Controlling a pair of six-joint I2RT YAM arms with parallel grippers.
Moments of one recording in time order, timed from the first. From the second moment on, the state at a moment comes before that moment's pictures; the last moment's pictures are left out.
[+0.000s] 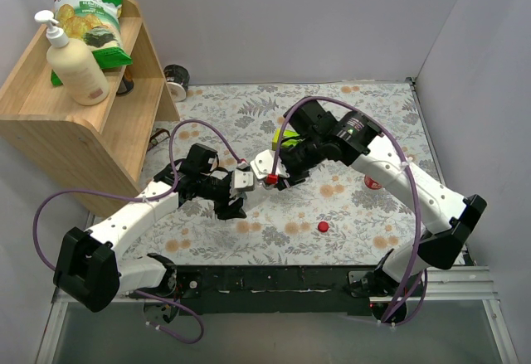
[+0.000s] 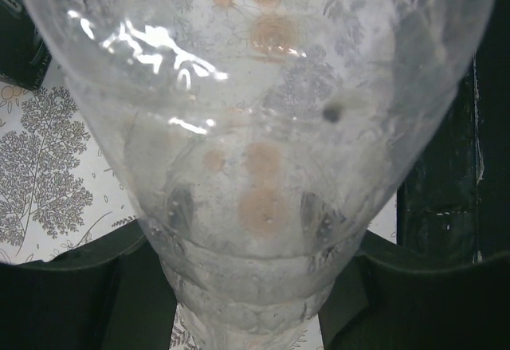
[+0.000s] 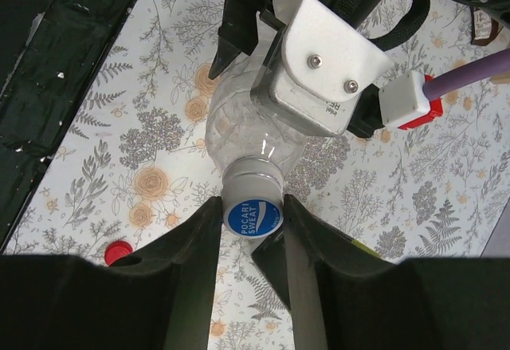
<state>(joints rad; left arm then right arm) -0.52 1.20 0.81 -0.55 0.79 0.75 0.90 1.52 1.73 -1.19 -0.59 -1.15</state>
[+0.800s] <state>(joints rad) -0.53 1.11 0.69 -0.31 0.69 0.49 0.86 1.63 1.80 -1.16 -0.61 -0.86</state>
